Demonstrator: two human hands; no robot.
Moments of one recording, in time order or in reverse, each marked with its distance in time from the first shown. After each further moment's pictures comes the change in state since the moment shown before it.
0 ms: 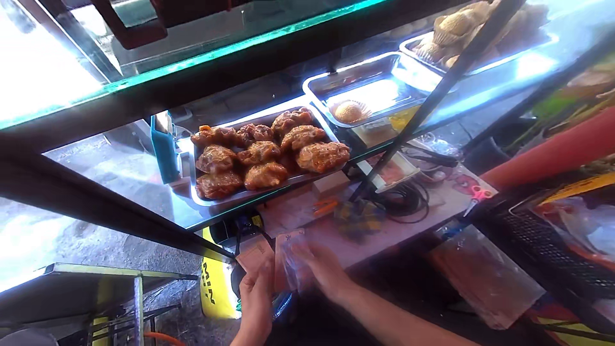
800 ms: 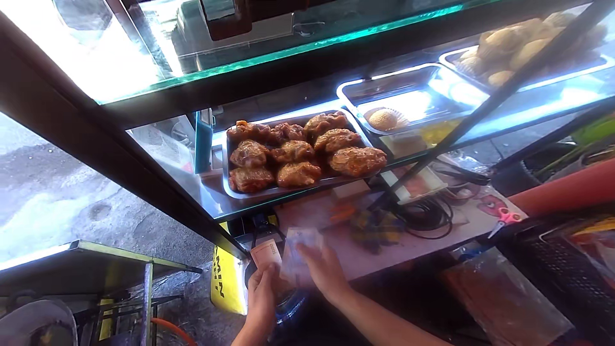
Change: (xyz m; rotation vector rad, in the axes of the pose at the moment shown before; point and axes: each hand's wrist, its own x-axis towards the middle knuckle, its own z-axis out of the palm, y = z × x) left_hand 0.012 -0.008 -0.034 -0.015 -0.044 -0.020; right_hand 0.012 0.011 0.040 -0.332 0.101 -0.239
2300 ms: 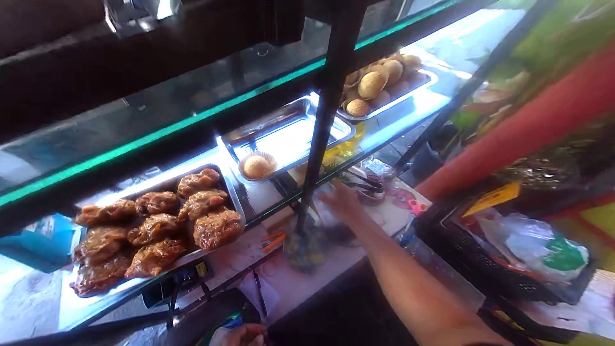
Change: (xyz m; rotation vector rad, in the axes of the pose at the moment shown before) left_hand 0.000 -0.028 0.104 0.700 -0.482 -0.266; right_hand 0.195 -0.060 -0.339 -0.844 0.271 0.090
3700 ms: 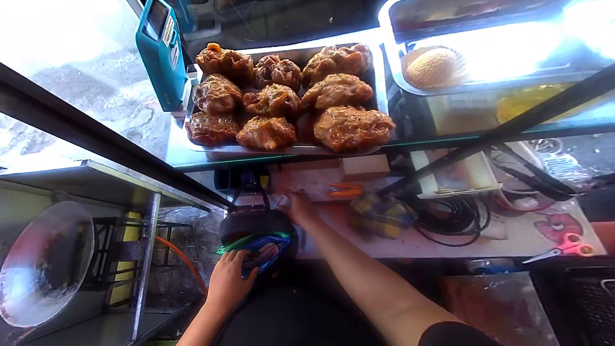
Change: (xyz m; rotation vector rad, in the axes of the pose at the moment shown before) left_hand -0.073 -0.089 -0.034 0.875 0.557 -0.173; right_hand -0.142 -0.101 0.298 -0.130 -0.643 -0.378
